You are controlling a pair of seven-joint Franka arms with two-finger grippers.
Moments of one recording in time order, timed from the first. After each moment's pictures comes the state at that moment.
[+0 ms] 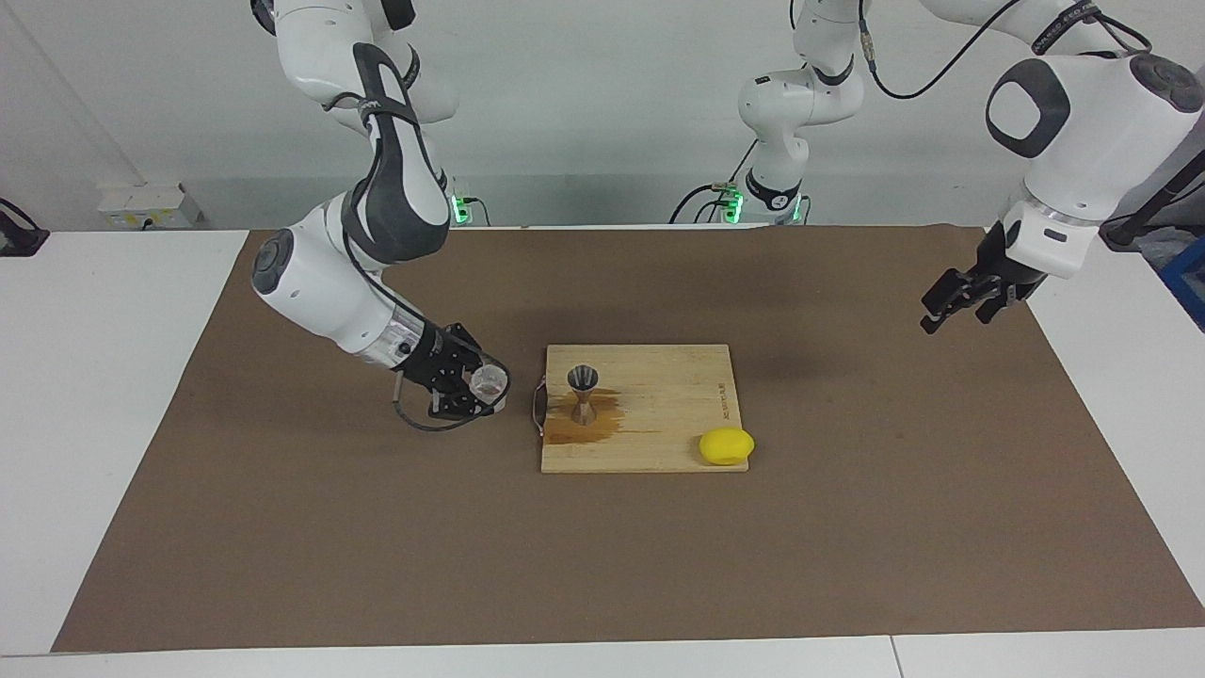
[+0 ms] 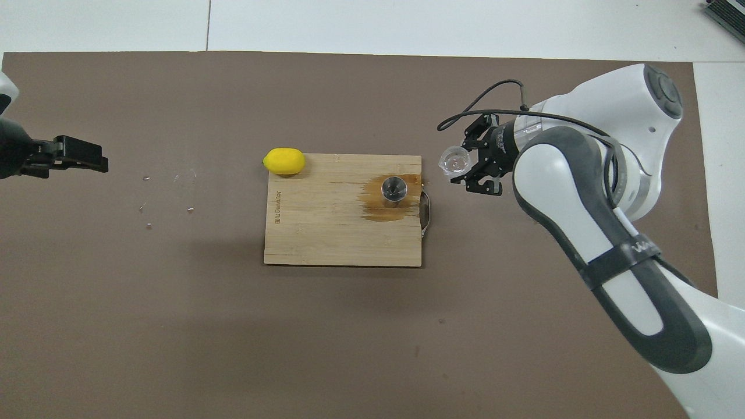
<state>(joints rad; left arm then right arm) 0.03 0.02 -0.06 -1.66 -0.07 1.73 0.01 0.18 0.34 0.07 -1.66 0.47 2.06 1.62</state>
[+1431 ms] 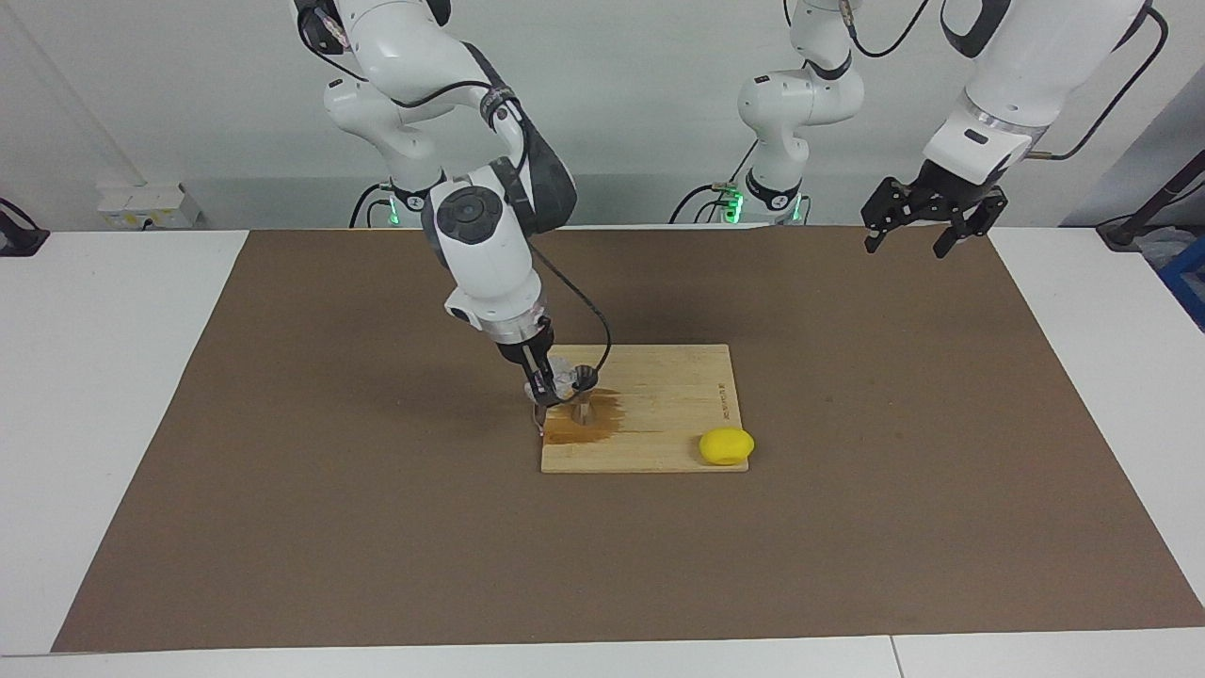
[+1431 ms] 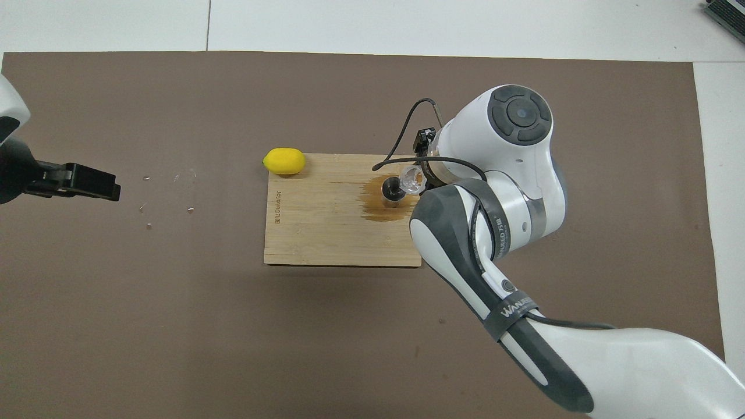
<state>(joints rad) 0.06 -0.04 -0.16 -1.60 -0.07 1.57 0.02 0.36 0.37 0.07 -1.62 0.10 2.09 1.68</state>
